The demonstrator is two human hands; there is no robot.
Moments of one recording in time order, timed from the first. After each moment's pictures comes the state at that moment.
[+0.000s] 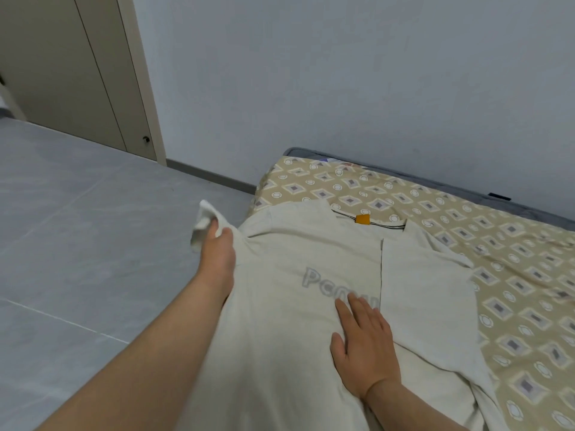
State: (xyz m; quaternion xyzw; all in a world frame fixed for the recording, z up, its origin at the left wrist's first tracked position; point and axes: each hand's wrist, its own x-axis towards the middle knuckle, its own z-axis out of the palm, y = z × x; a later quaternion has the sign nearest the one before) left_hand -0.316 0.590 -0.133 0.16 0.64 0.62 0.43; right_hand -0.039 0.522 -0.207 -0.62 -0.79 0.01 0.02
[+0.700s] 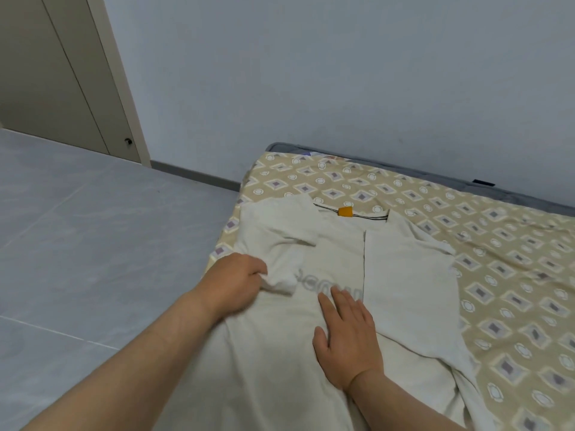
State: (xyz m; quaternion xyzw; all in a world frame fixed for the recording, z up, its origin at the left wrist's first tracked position) left_hand -0.291 0.563 -0.139 0.70 0.64 0.18 0.26; right_hand -0.041 0.522 -0.205 -0.61 -0.79 0.02 0.04
